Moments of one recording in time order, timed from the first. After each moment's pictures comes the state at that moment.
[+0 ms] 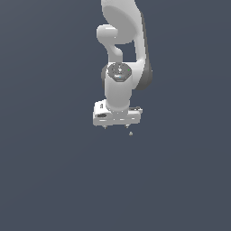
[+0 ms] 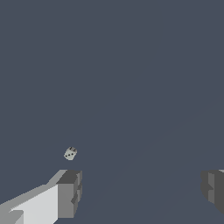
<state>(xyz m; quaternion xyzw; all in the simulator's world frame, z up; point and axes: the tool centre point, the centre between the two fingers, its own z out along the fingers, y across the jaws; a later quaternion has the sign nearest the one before) 0.001 0.003 0.144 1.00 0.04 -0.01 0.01</state>
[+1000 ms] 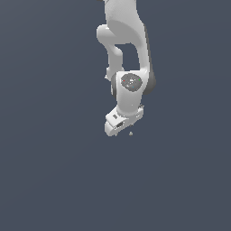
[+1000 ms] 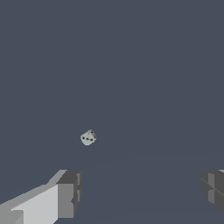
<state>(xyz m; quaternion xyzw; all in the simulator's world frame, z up) -0.014 0.043 0.099 0.95 0.30 -0.01 0.01</state>
